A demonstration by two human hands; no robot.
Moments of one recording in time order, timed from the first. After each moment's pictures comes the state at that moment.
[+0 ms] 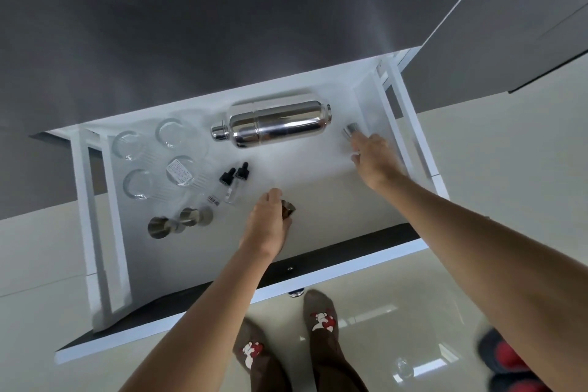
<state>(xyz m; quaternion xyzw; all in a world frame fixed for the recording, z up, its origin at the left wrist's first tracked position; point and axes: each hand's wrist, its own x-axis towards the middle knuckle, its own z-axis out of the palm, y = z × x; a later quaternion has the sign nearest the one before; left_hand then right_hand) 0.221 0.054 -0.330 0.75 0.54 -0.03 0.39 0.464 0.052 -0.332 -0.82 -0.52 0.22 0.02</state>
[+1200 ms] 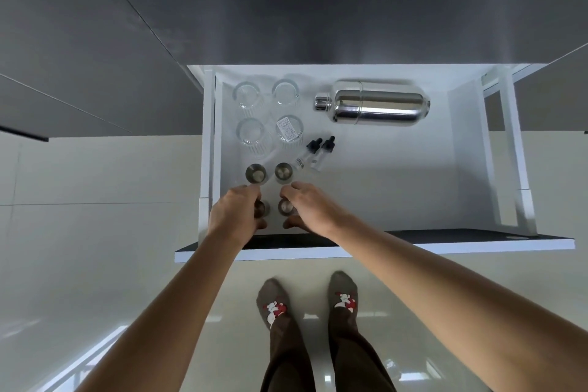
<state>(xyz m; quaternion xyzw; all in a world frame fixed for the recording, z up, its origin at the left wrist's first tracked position) 0.033 0.065 -0.278 0.71 0.62 -0.12 0.30 0.199 0.050 -0.303 -0.55 -0.74 0.38 -0.01</state>
